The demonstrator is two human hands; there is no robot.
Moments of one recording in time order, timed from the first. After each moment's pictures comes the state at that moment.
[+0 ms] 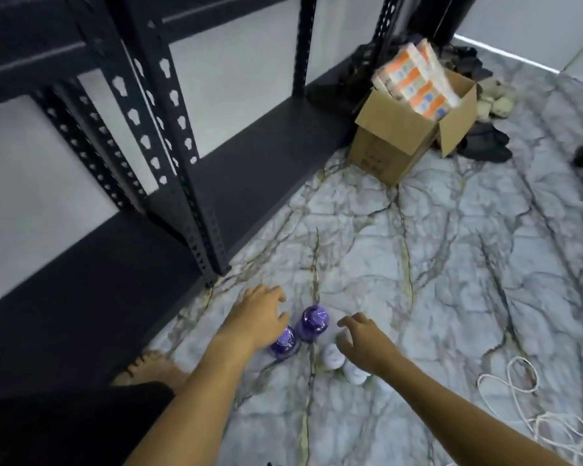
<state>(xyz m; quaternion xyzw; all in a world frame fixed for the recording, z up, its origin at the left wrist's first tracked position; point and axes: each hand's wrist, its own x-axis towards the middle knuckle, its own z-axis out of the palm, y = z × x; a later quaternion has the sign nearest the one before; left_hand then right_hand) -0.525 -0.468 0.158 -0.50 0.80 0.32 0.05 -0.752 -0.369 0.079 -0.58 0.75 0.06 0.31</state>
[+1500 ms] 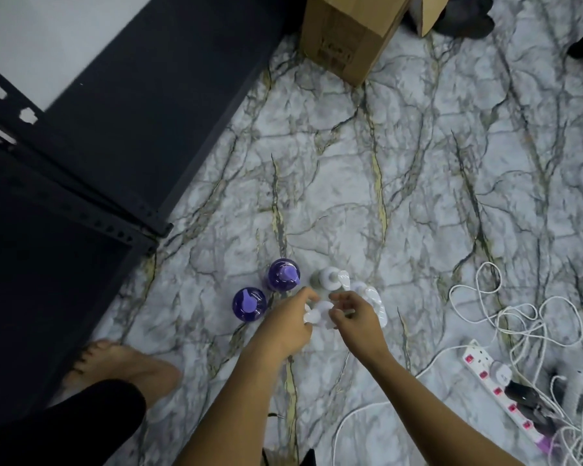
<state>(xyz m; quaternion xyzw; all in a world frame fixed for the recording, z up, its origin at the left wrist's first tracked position) -0.614 -0.430 0.051 -0.41 0.71 0.56 0.11 -0.748 -0.324 0.019 -0.19 0.84 -0.30 0.41</state>
